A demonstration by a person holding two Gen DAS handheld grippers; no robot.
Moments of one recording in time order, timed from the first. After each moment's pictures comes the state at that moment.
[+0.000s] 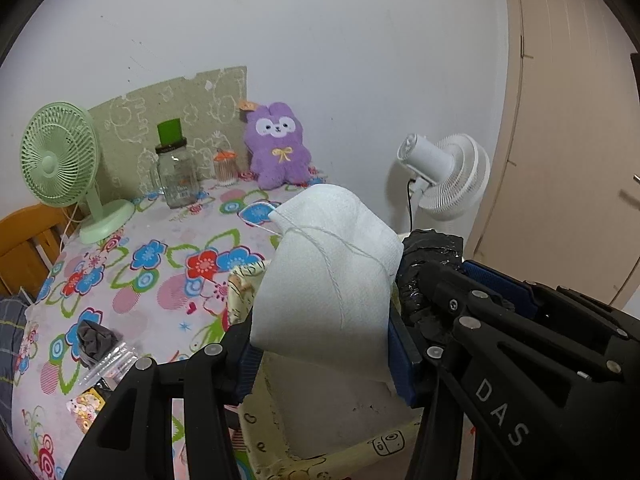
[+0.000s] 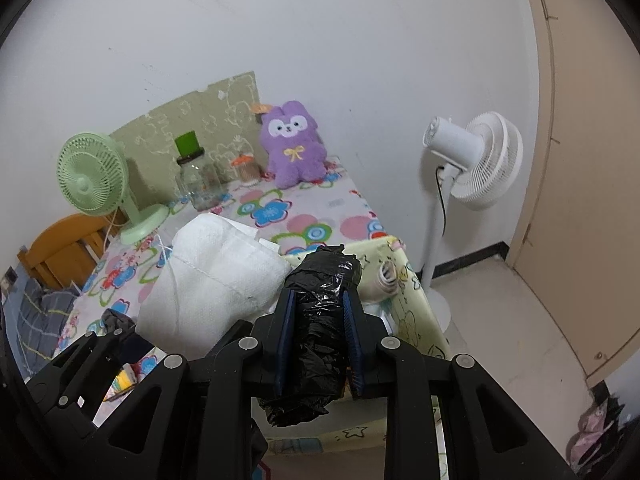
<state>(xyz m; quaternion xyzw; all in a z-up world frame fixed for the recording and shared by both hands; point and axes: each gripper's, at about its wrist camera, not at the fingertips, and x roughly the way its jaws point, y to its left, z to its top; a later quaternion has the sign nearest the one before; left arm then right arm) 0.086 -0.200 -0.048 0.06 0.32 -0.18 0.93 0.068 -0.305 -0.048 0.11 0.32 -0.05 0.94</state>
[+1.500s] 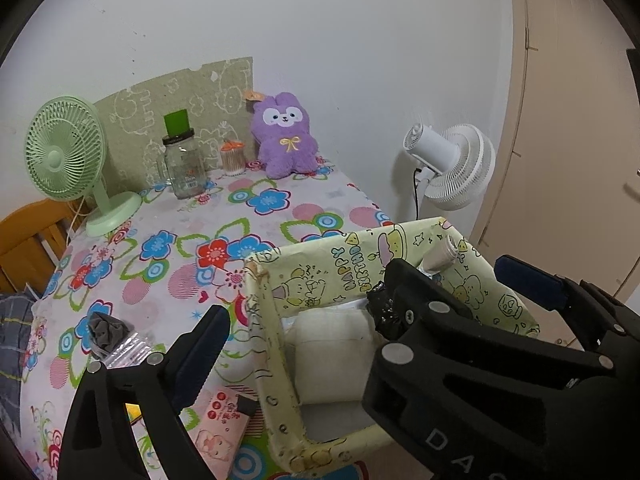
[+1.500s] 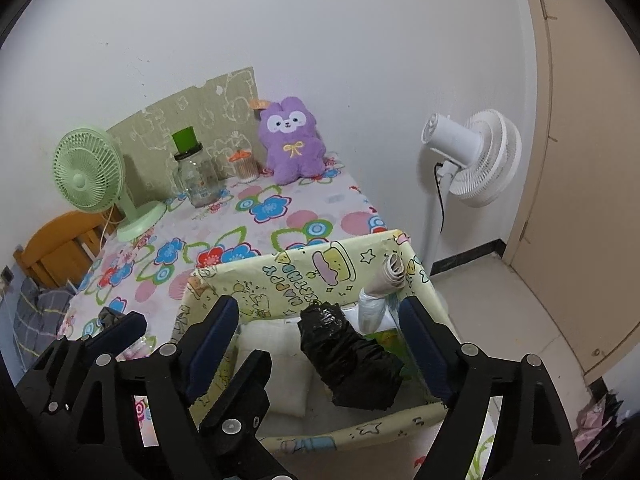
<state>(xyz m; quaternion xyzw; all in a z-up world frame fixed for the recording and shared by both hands) 0.081 -0.188 -0.044 0.06 0.34 -0.17 0.92 0.069 -0.292 -0.047 0.10 0.32 -0.05 0.94</state>
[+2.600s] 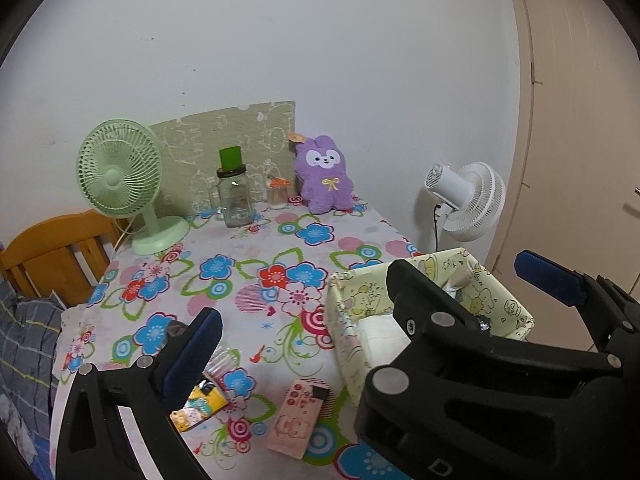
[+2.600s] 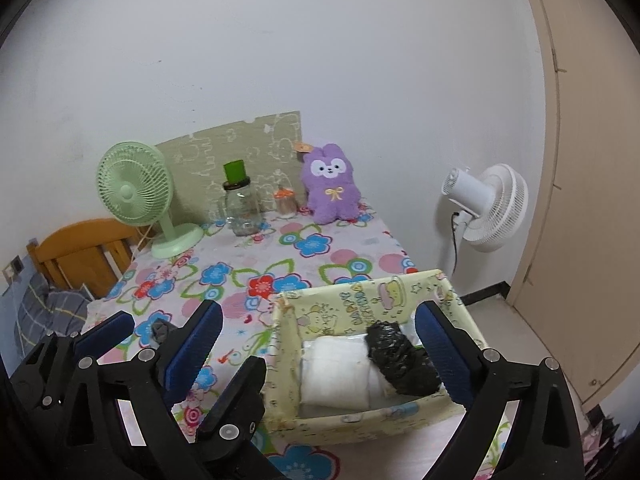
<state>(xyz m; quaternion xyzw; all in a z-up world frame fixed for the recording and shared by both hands) 0.041 -0.118 -0.005 0.05 0.28 -0.14 0.95 0.028 -0.219 0.001 0.07 0.26 -0.04 0.96</state>
